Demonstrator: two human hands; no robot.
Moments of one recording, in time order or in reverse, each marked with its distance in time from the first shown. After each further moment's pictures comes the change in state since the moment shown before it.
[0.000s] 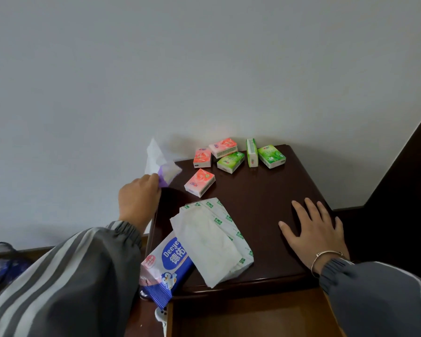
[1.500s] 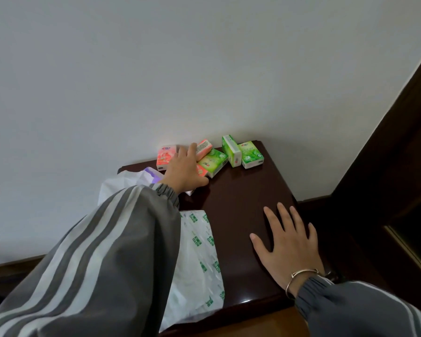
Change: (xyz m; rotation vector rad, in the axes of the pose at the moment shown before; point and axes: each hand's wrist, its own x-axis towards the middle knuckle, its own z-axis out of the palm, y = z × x) left_hand 0.097 0.157 0.063 -0.422 -0.371 0.215; right_hand -0.013 0.001 0.003 0.049 -0.039 -0.009
